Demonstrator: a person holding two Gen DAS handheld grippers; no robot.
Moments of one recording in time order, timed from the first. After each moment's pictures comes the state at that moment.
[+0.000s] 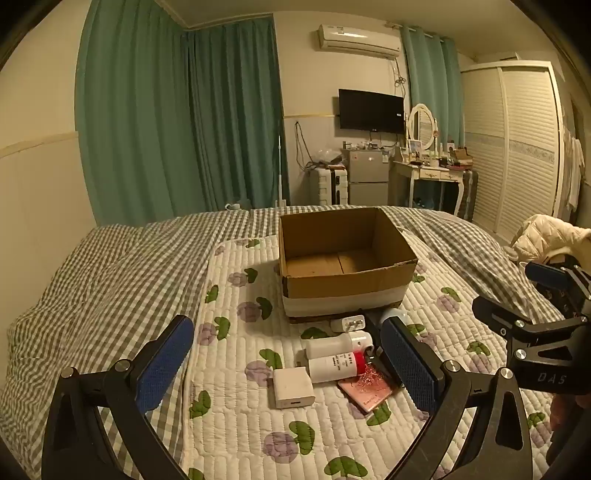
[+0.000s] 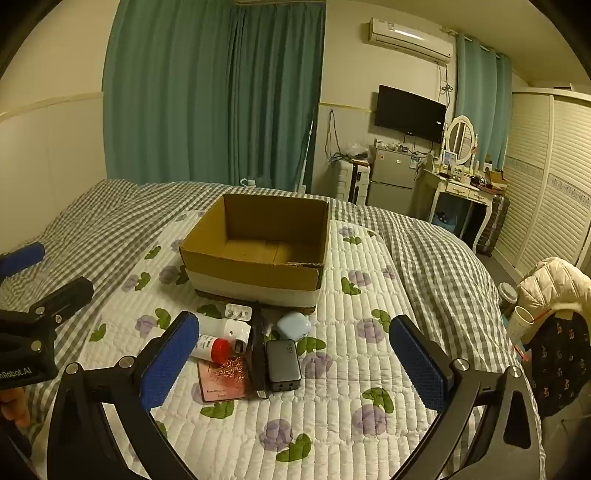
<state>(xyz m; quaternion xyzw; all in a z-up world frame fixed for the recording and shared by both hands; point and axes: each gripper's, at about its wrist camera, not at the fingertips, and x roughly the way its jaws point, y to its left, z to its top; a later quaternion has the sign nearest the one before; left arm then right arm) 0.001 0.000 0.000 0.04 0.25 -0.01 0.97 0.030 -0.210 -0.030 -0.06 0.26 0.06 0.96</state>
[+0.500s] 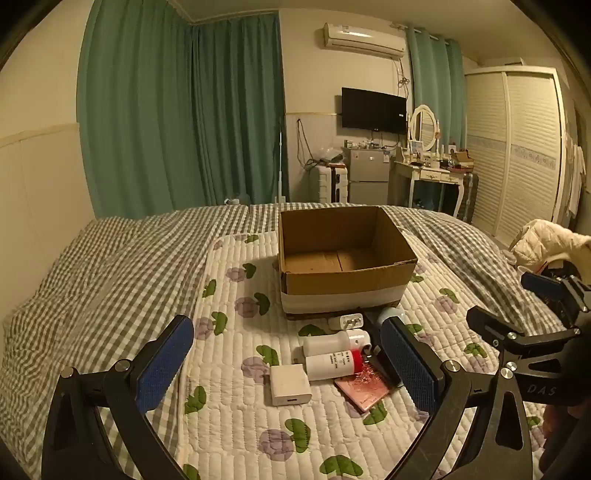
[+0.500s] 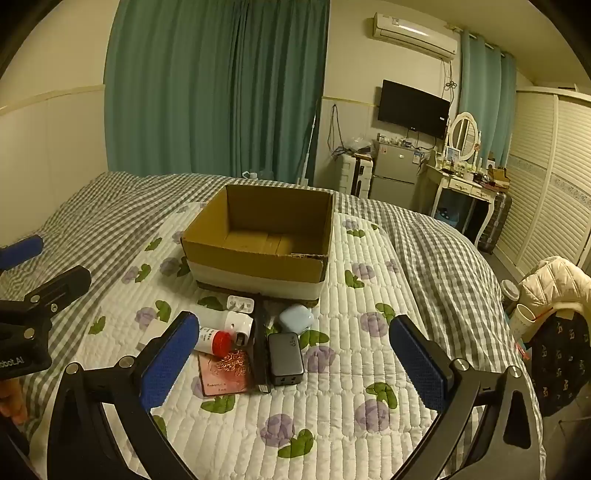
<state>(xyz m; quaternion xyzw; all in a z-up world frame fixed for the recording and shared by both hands) 0.004 0.007 0.003 0.02 0.25 -0.01 0.97 0.033 -0.206 -0.038 -0.06 0.27 0.06 0.96</state>
